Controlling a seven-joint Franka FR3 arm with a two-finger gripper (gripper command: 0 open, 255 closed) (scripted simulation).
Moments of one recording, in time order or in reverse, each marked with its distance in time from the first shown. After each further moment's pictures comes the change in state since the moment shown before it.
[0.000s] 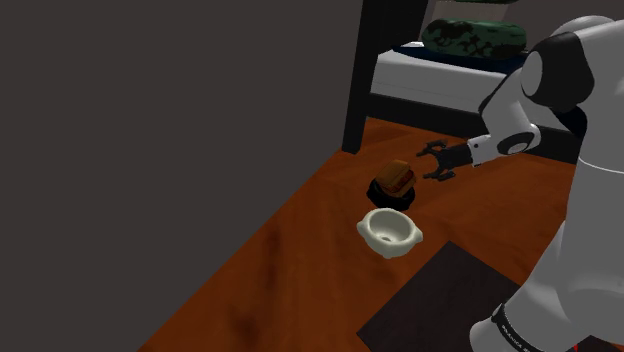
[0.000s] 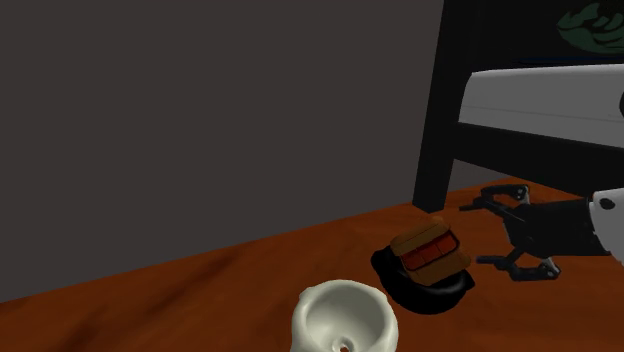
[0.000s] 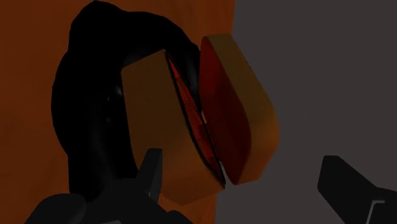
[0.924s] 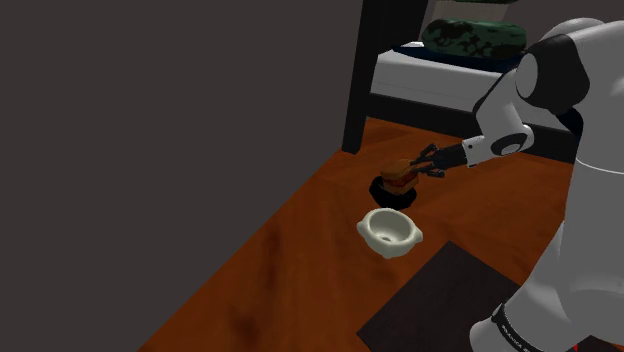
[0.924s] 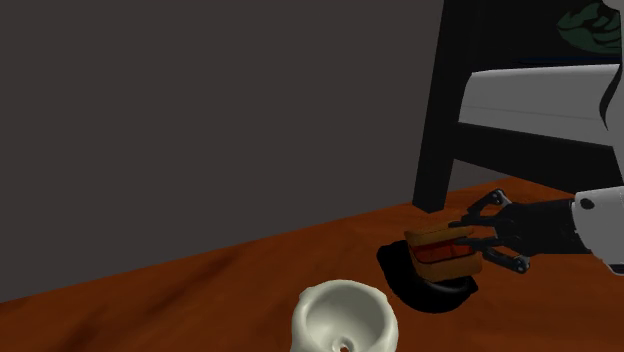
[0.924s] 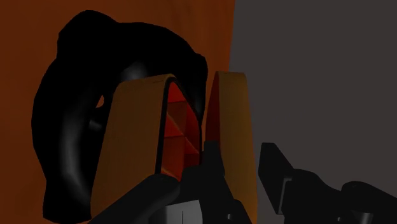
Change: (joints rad) arm 0.010 0.015 0.025 0.000 0.034 0.016 0.000
